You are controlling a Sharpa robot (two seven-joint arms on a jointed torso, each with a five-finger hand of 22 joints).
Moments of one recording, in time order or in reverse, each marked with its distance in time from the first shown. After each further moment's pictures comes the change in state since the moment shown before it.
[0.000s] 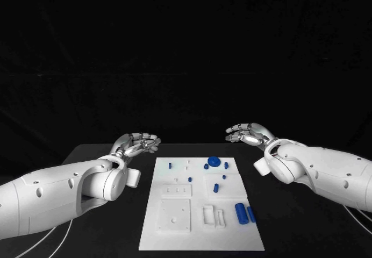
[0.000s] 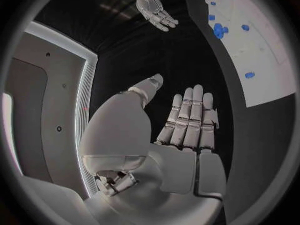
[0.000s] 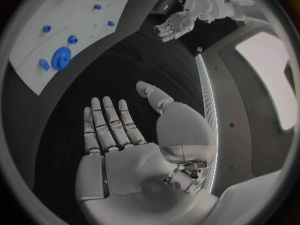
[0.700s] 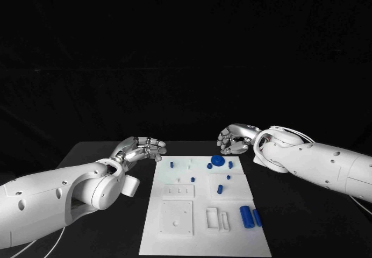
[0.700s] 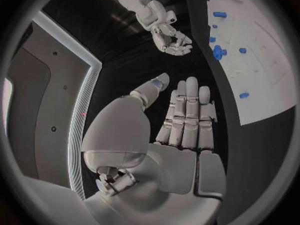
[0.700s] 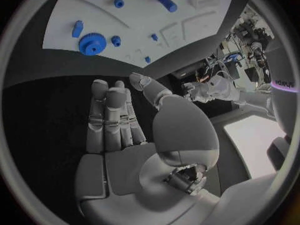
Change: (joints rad) left arm 0.032 -0.032 0.022 0.094 -0.103 0.147 -0.053; left_hand -0.082 0.055 0.060 -0.246 0.023 0.132 -0.019 -0.038 -0.027 0.154 -0.062 0.037 0.013 0.182 -0.098 0.162 0.047 0.014 0.196 -0.091 0.084 -0.005; right arm 0.058 0.061 0.031 -0.074 -0.837 0.105 -0.066; right_hand 0.183 -0.094 0.012 -0.022 0.019 0.329 -0.016 0.025 -0.007 0.392 -0.153 0.002 0.062 0.751 -0.283 0.652 0.431 0.152 0.945 -0.228 0.359 0.091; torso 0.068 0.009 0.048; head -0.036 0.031
